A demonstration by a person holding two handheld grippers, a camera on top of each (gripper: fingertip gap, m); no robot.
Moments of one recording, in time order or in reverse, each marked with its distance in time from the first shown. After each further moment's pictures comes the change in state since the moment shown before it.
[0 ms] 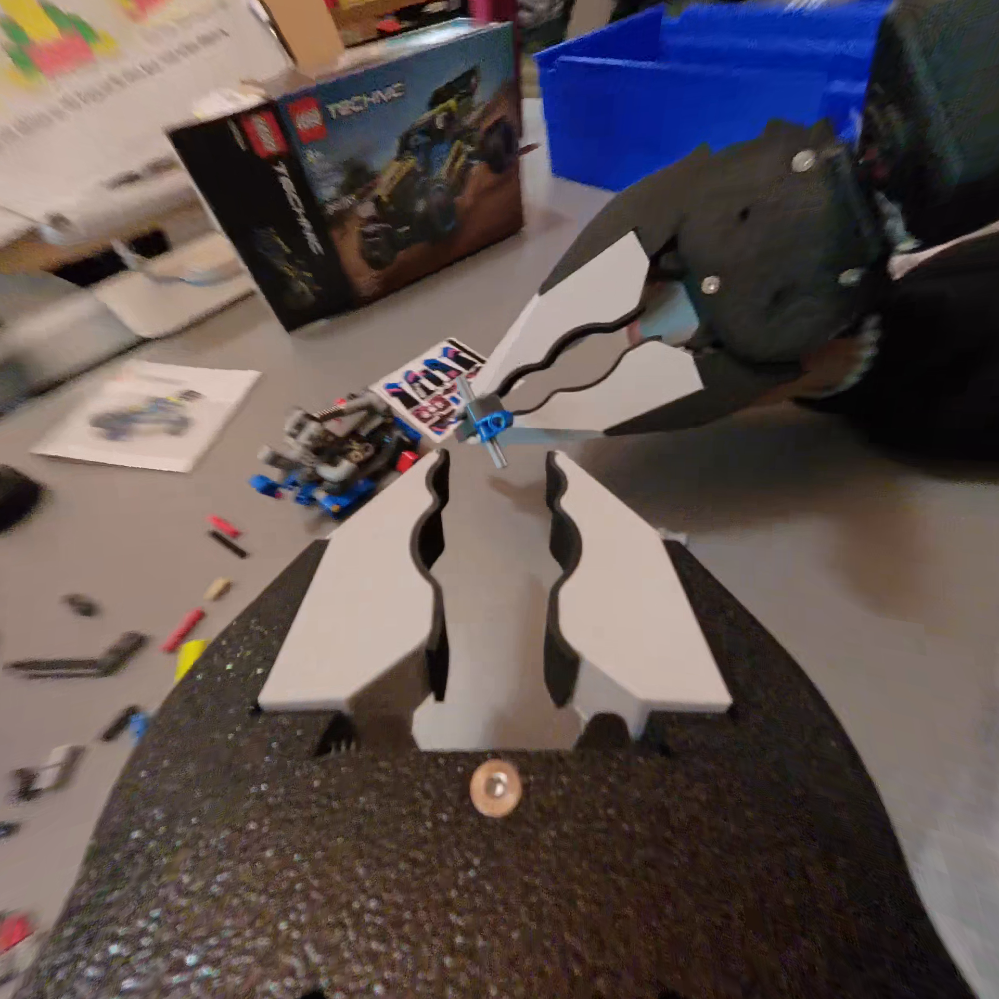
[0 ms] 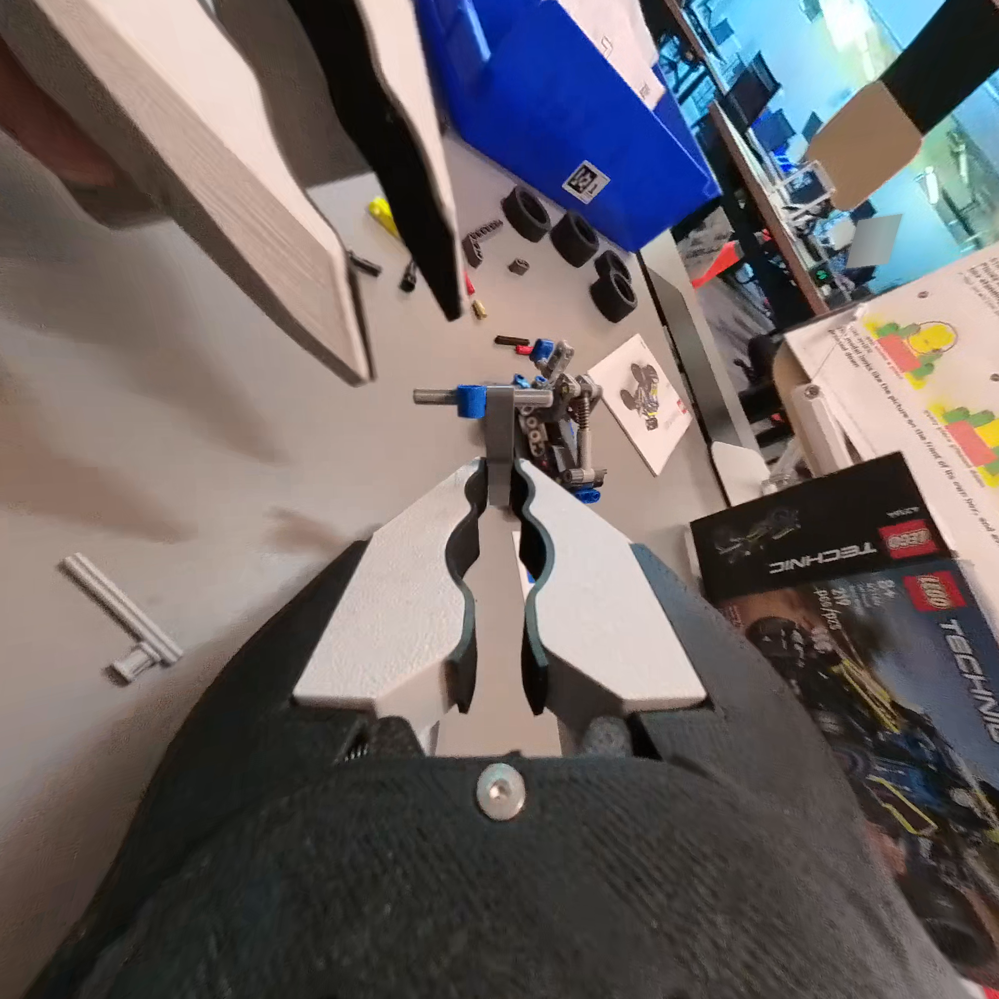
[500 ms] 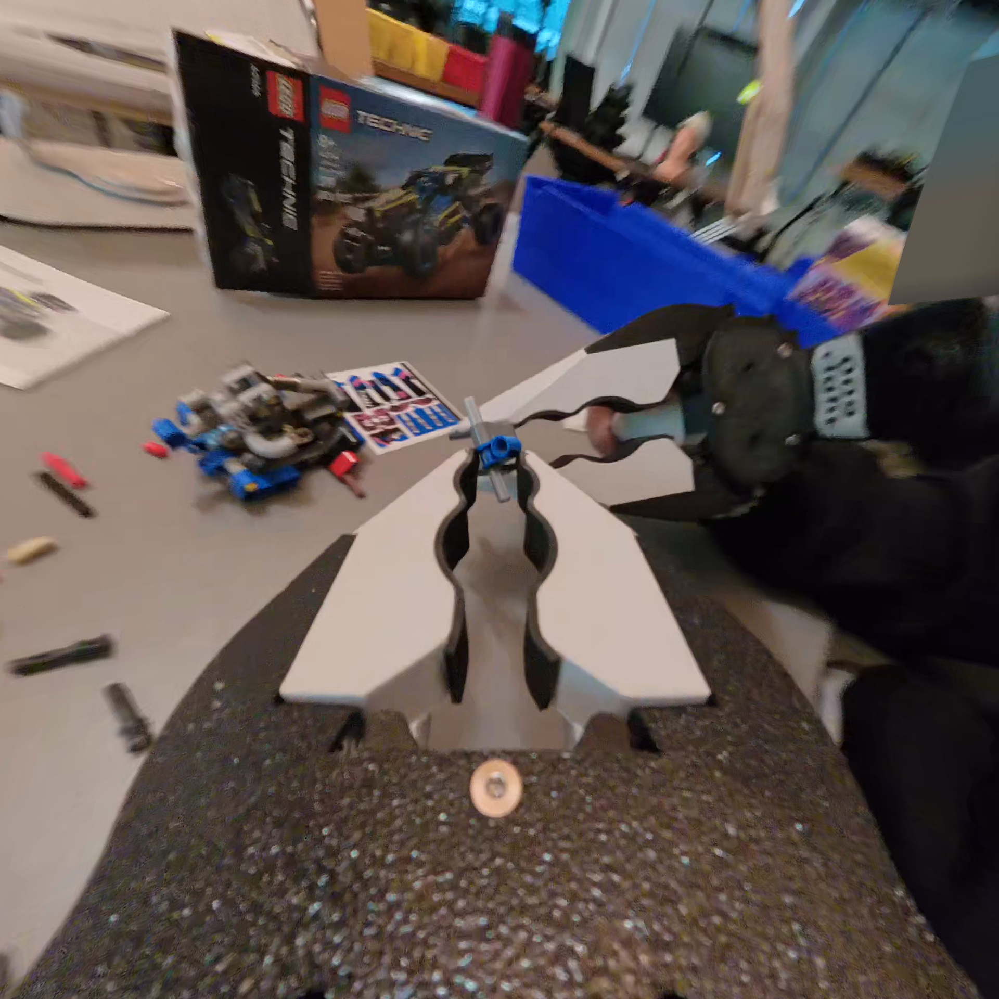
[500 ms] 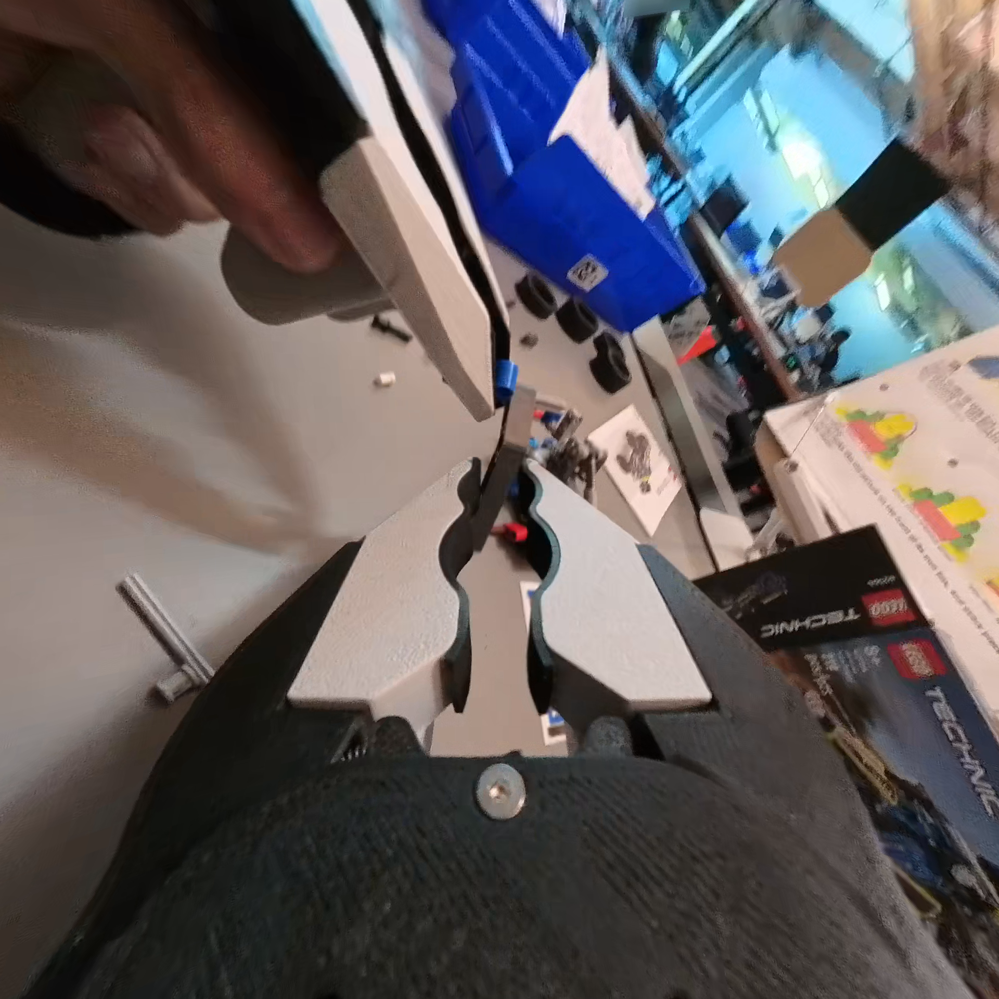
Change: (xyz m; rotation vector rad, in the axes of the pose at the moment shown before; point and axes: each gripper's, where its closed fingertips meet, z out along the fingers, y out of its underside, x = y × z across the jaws) left arm -0.002 -0.006 0.002 0.155 0.179 -0.426; right arm -0.011 -0.024 -0.005 0.140 0.001 -0.060
